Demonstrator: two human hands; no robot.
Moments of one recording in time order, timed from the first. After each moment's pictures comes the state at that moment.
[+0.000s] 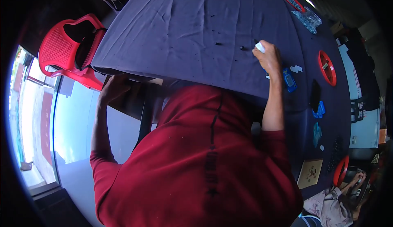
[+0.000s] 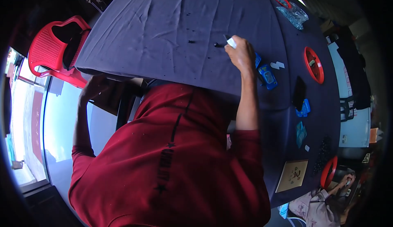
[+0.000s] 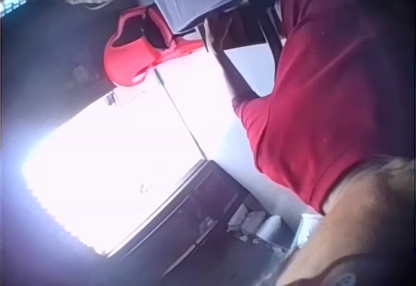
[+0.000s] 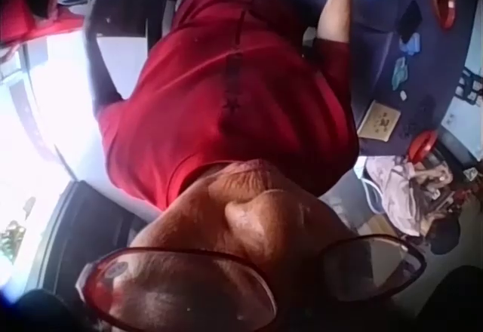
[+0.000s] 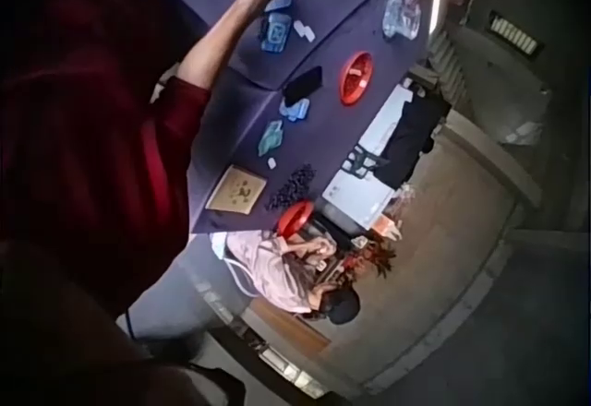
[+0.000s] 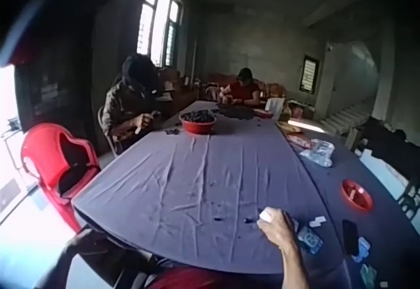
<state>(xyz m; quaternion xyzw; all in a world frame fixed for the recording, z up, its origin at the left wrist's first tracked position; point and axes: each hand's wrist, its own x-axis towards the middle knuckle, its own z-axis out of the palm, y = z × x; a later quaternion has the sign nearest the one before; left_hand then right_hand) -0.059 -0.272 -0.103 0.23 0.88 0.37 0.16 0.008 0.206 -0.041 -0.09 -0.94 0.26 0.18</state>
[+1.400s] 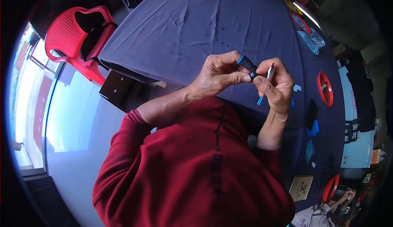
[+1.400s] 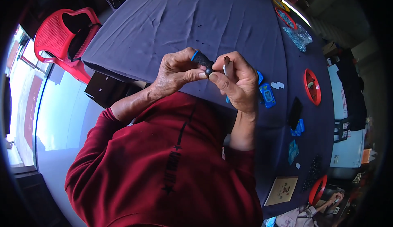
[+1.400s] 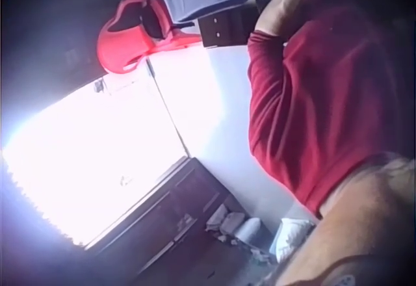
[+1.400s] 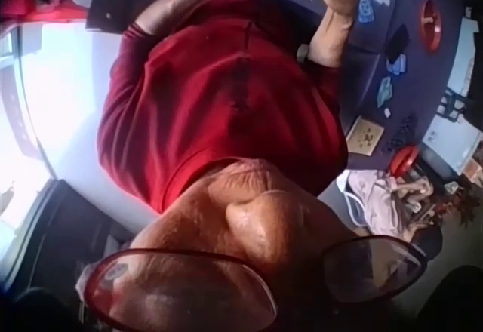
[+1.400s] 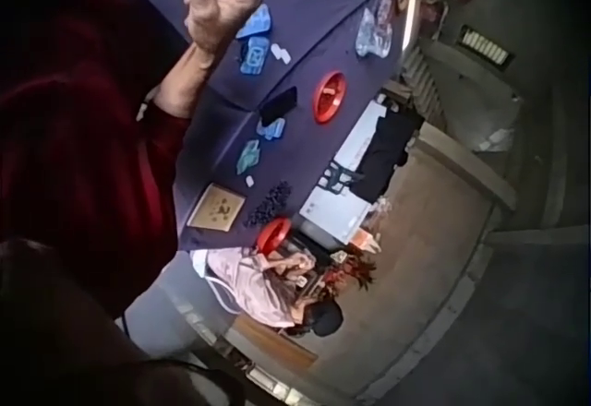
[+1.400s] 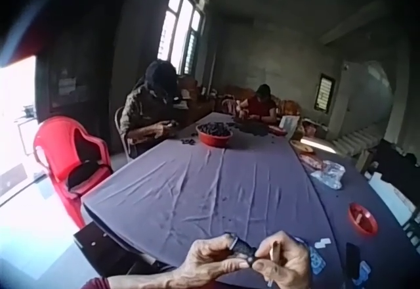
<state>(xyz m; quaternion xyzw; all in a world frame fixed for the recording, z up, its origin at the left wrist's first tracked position) 0.000 -0.030 -0.014 0.39 0.37 0.82 0.19 0.062 0.135 0.023 0.20 -0.74 0.63 0.14</state>
